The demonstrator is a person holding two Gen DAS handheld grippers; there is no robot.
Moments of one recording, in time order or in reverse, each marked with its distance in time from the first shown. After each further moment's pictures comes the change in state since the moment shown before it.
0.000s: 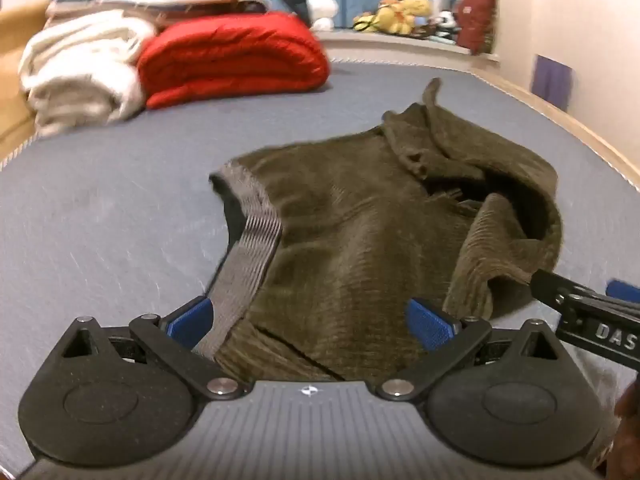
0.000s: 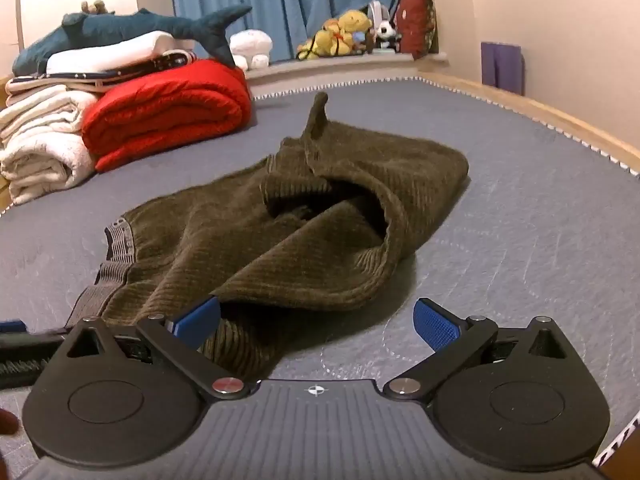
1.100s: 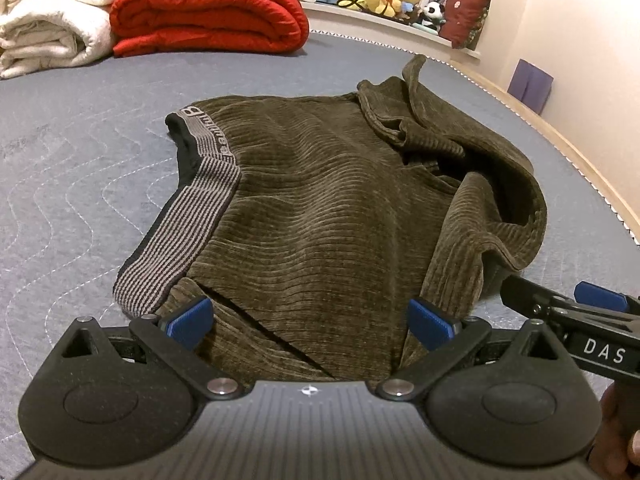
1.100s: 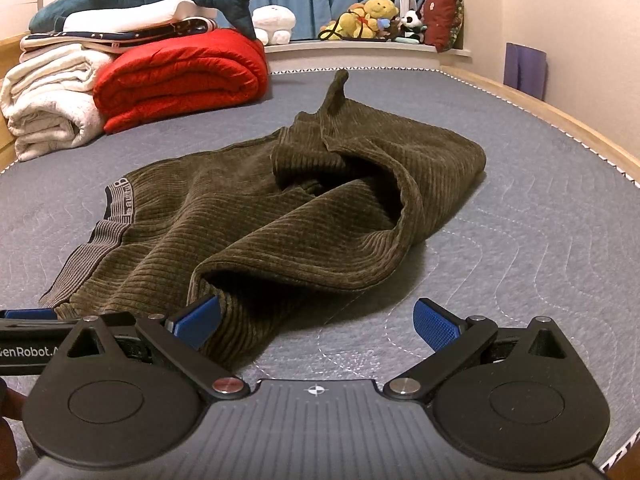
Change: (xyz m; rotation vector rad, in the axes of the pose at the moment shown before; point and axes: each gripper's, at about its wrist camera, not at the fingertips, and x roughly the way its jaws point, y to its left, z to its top) left arm 0.048 0.017 -0.026 -0.131 0.099 -0.163; right arm 0.019 0.002 -0.007 -0.118 0.084 -0.004
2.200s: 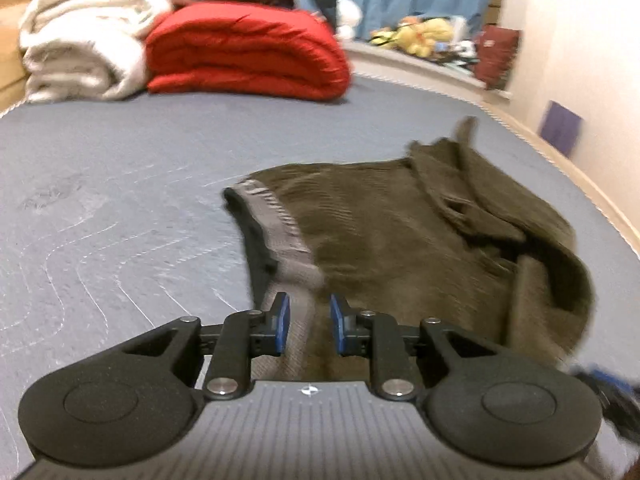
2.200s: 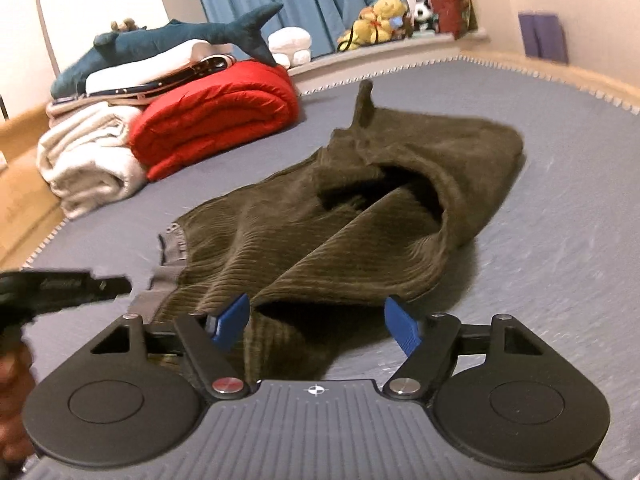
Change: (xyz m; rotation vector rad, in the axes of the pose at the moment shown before) left arm 0.009 0.068 0.069 -0.058 -0.096 0.078; right arm 0.001 -0.014 0.003 0.182 -0.058 0.224
